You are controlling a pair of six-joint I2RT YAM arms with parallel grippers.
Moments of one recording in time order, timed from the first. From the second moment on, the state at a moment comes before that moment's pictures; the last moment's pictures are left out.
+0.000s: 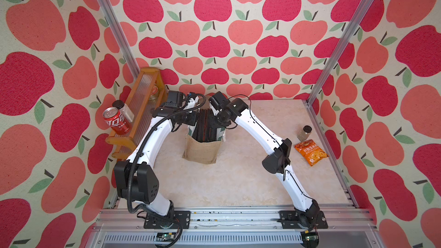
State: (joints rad) left arm -0.17 1.58 1.51 -0.79 0.35 0.12; right arm 0.88 2.44 2.71 -1.31 -0.02 0.43
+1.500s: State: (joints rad) left arm -0.21 1.58 1.51 -0.80 0.36 0.12; right arm 0.82 2.51 2.66 -1.22 -0.03 0.50
